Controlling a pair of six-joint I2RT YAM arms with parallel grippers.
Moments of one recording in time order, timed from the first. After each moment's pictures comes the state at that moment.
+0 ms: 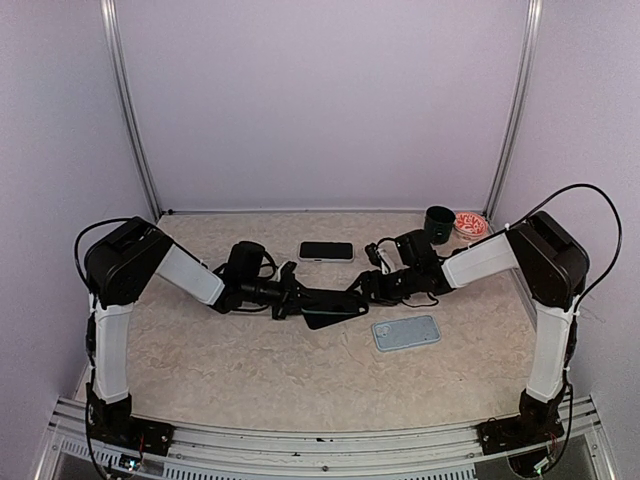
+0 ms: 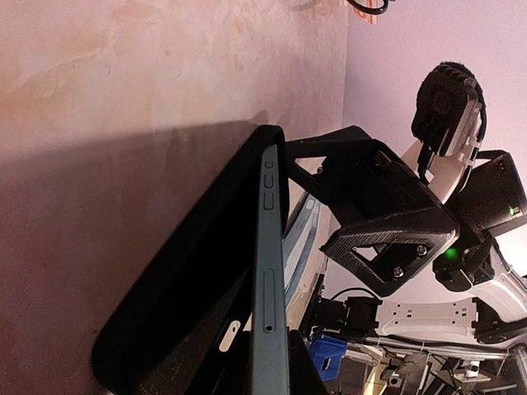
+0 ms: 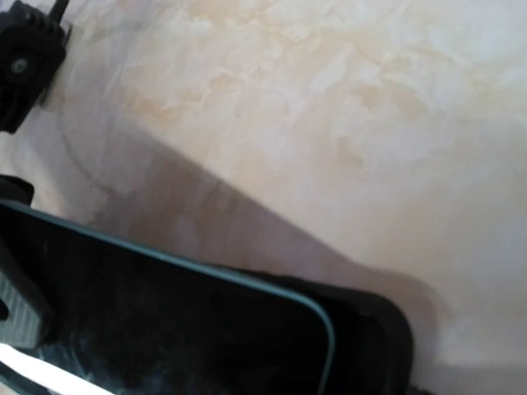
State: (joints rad) left arm -0.60 2.13 1.04 0.58 0.78 -1.18; right arm 0.56 1.99 1.06 0.19 -0.52 0.48
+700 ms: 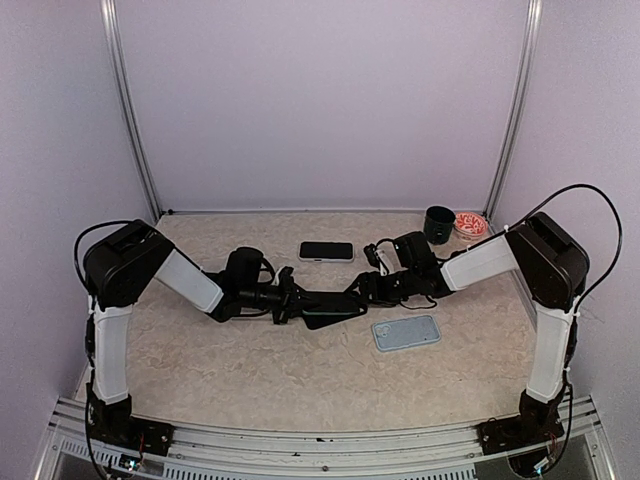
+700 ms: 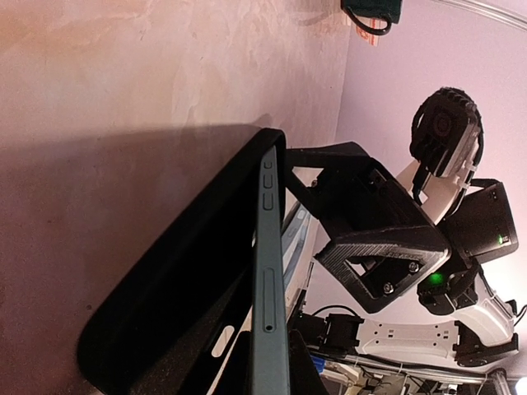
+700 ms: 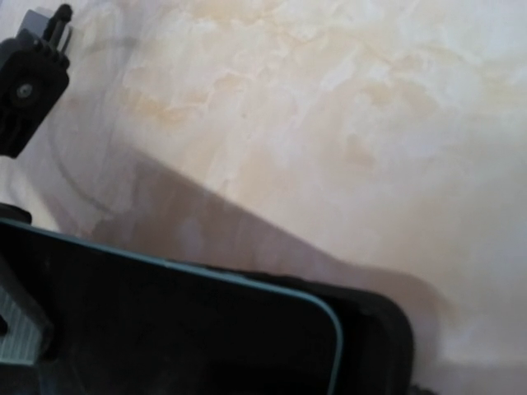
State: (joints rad) left arm -0.63 2.12 0.97 0.70 0.71 -1.33; right arm 0.58 1.98 1.05 0.22 -0.49 0.50
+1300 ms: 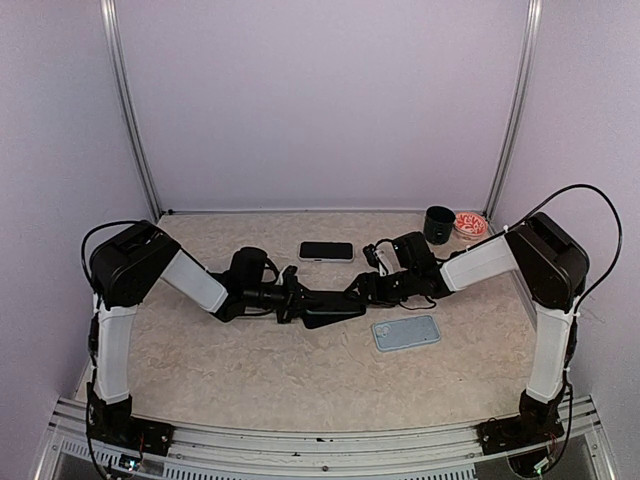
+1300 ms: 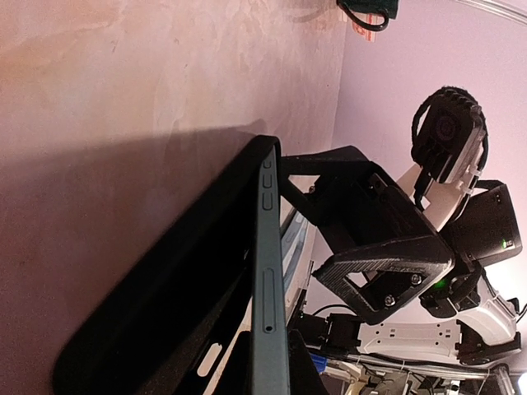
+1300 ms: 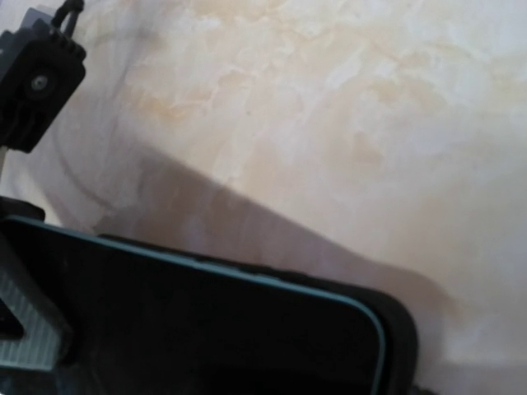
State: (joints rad) left arm -0.63 2.15 1.00 0.73 0.72 -1.32; right arm 0.59 1.98 1.05 0.22 -0.49 0.51
